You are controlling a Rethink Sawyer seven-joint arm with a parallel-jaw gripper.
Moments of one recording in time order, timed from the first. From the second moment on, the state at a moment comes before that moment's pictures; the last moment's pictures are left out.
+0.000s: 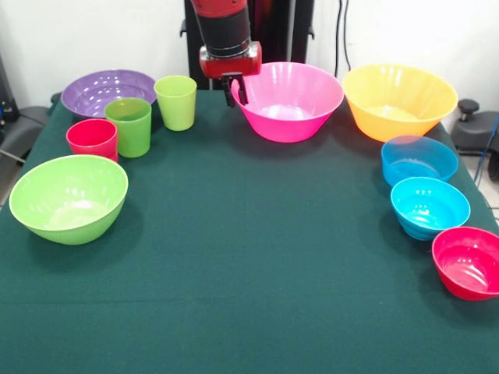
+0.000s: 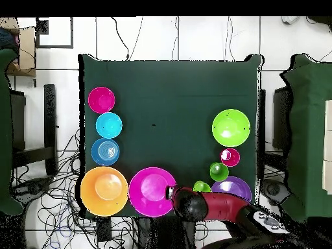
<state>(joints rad) -0.72 -0.53 0.20 2.14 -0.53 0.14 1.78</state>
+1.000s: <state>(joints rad) -0.75 -0.53 0.28 2.07 -0.53 0.28 1.78</state>
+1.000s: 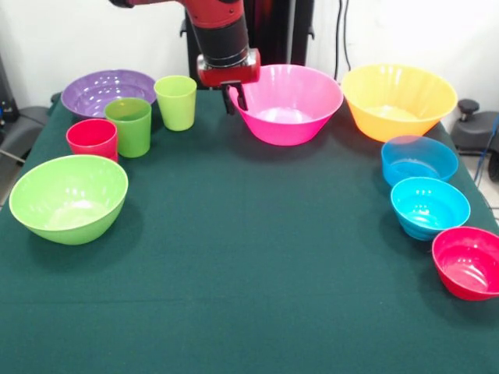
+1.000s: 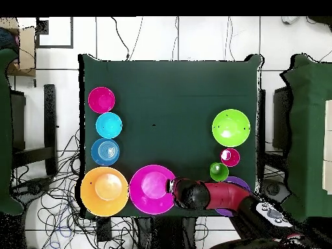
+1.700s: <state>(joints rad) -0.78 -0.53 0.35 2.02 -0.53 0.33 1.78</state>
